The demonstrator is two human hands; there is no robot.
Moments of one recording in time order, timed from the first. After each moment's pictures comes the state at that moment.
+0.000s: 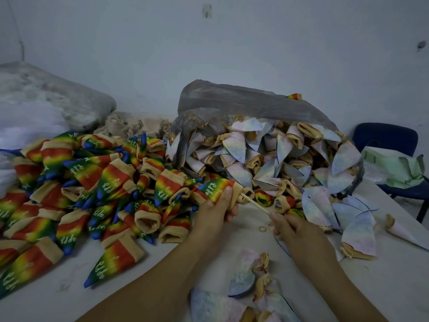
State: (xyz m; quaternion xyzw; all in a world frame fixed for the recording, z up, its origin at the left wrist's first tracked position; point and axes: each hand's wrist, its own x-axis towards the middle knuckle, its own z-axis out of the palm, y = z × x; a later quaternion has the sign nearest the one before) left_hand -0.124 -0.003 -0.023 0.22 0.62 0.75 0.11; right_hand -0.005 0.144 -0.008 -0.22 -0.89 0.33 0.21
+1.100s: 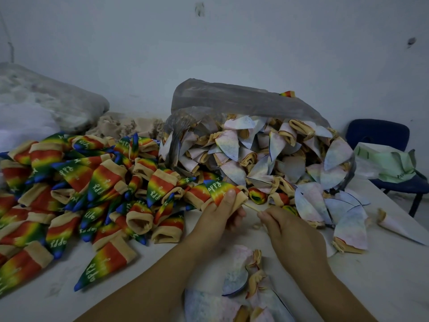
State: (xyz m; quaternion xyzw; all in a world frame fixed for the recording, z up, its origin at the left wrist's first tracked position) left_hand -0.114 0.001 -0.023 0.28 0.65 0.69 0.16; right_hand -0.005 0.133 -0.011 -0.13 -0.93 0.14 0.32
